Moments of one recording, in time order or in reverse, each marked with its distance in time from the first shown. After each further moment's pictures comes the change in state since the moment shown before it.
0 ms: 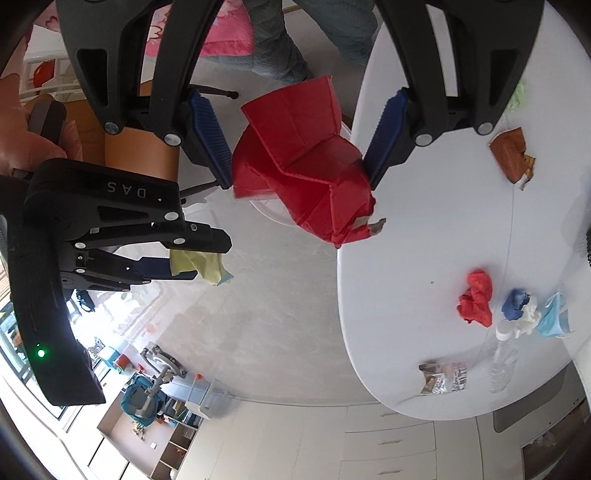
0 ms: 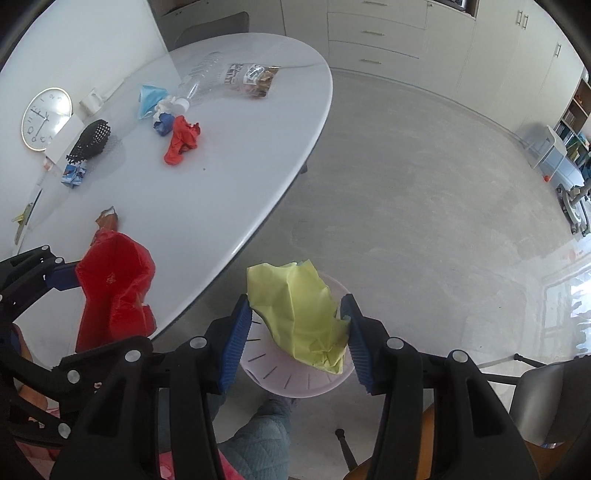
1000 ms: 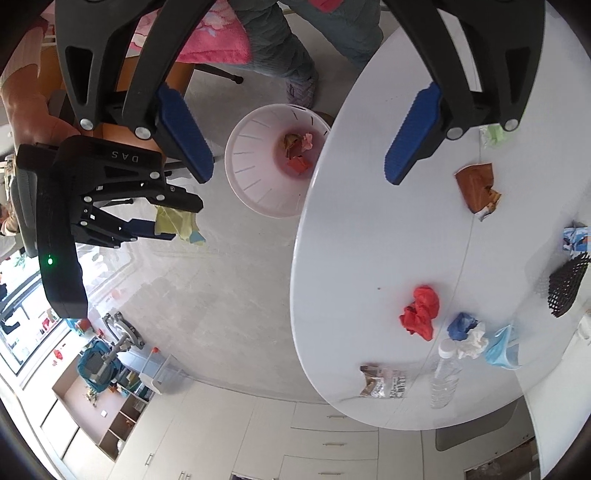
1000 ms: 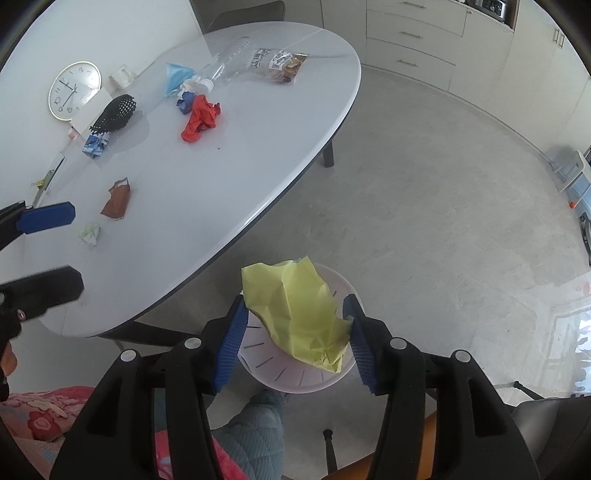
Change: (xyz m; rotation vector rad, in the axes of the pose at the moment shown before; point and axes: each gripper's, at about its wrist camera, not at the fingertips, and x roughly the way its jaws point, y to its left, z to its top) left arm -0.043 0.020 -0.002 -0.196 -0.027 0.123; right arm 0.010 -0.007 -0.009 -0.122 0.038 0.091
